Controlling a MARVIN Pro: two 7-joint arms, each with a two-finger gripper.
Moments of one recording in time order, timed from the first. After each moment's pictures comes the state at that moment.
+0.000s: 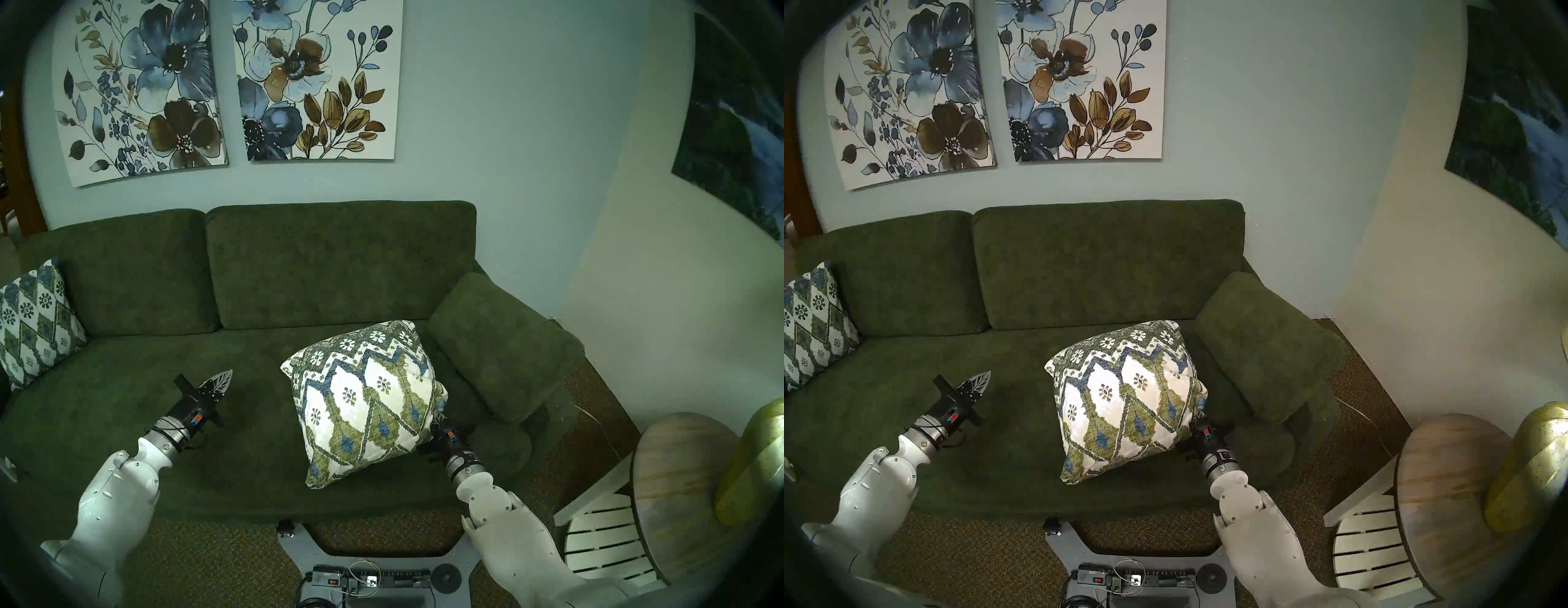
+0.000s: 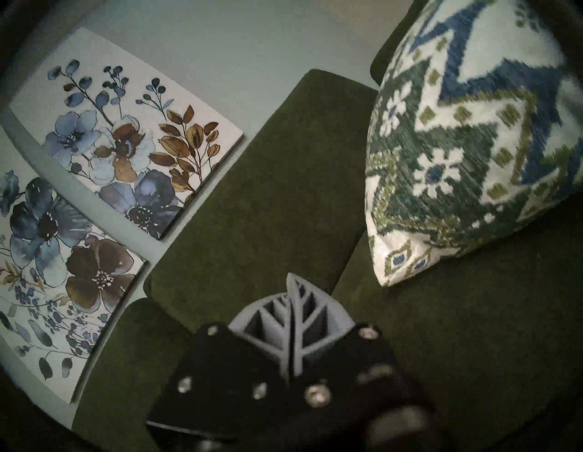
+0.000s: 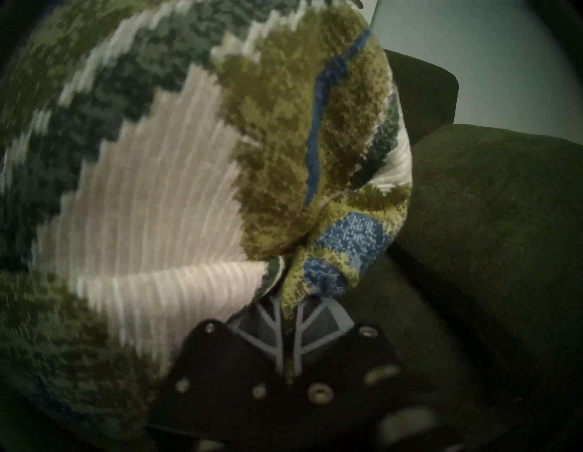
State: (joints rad) left arm 1.62 -1.00 -1.61 -0.92 0.57 -0.89 0.13; right arm -1.56 -1.57 1.47 -0.80 -0.33 -0.54 0.02
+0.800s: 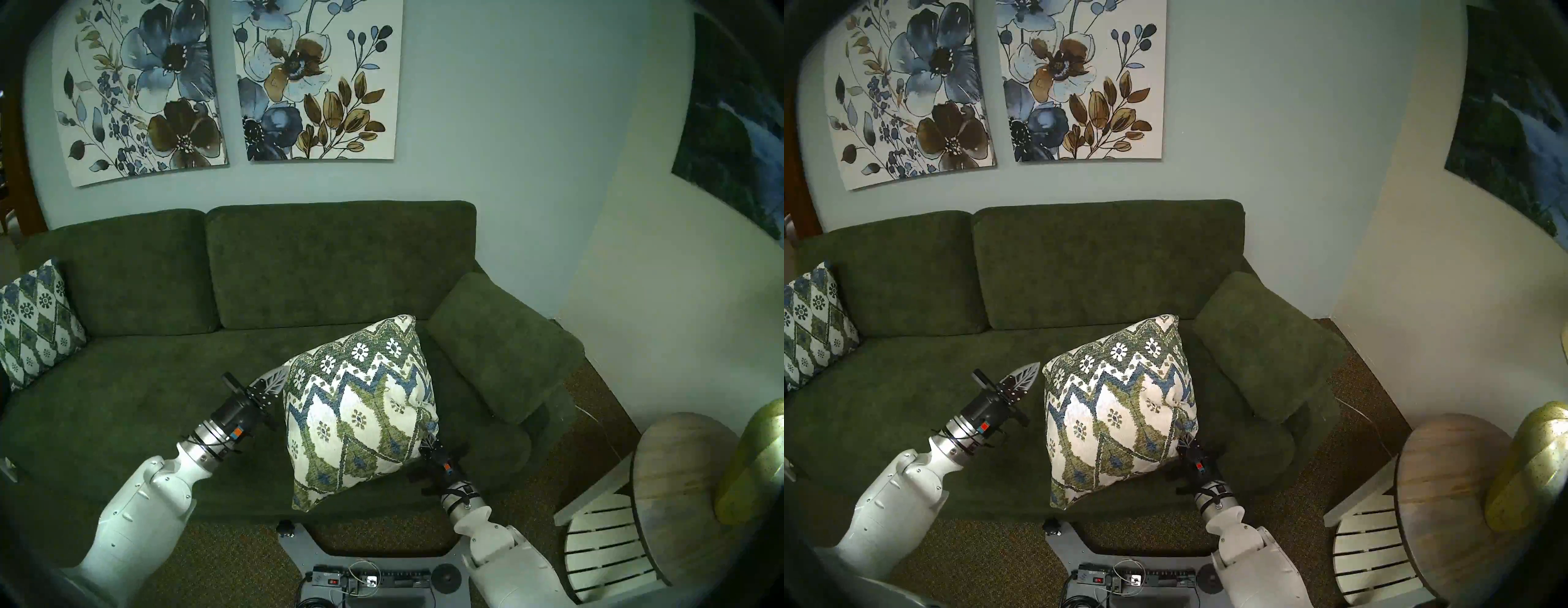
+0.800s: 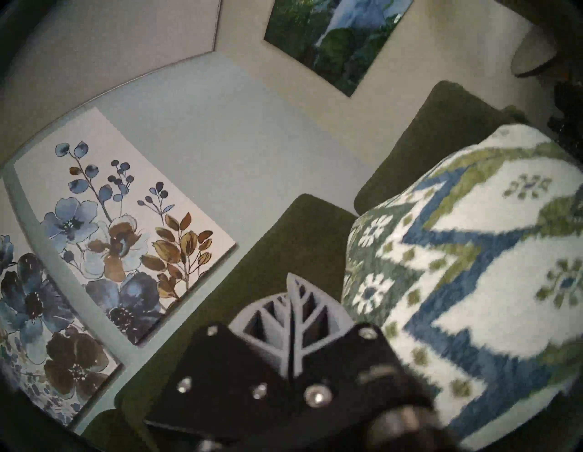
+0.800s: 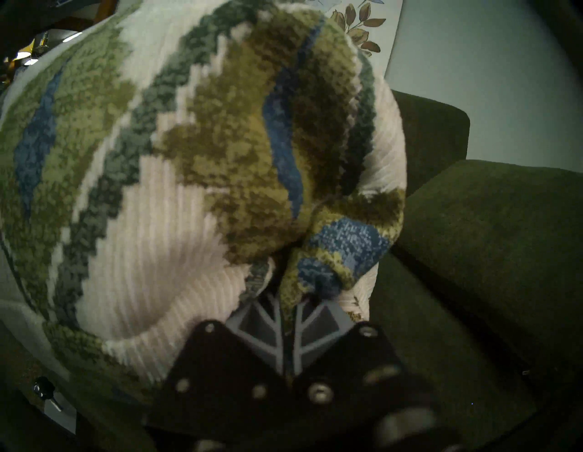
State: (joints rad) left arm 1.80 -1.04 -1.48 -1.29 0.53 -0.96 0.16; right arm -1.72 -1.55 1.41 -0.93 -0.32 -0.71 0.02
